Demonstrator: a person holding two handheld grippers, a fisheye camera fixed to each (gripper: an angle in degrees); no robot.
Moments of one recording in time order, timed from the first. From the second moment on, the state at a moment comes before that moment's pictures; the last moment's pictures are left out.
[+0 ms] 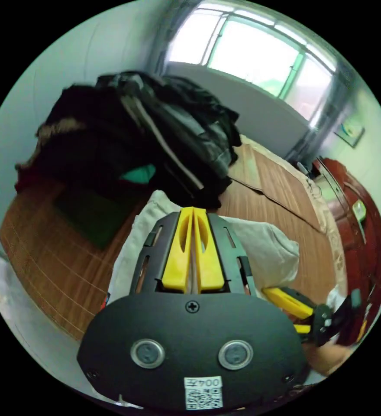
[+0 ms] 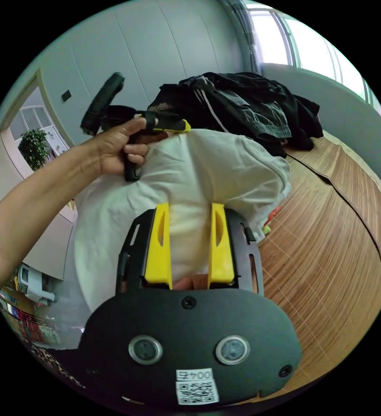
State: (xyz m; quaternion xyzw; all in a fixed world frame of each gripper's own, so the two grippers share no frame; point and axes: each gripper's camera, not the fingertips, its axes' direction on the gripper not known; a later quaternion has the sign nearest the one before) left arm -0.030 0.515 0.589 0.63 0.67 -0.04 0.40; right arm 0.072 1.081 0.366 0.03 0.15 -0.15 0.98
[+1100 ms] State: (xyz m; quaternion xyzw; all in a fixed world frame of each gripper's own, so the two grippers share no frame) left arm 0.323 0.737 0.898 0.75 0.60 0.03 0.27; right arm 0.199 1.450 0.181 0.16 0.21 0.04 0.96
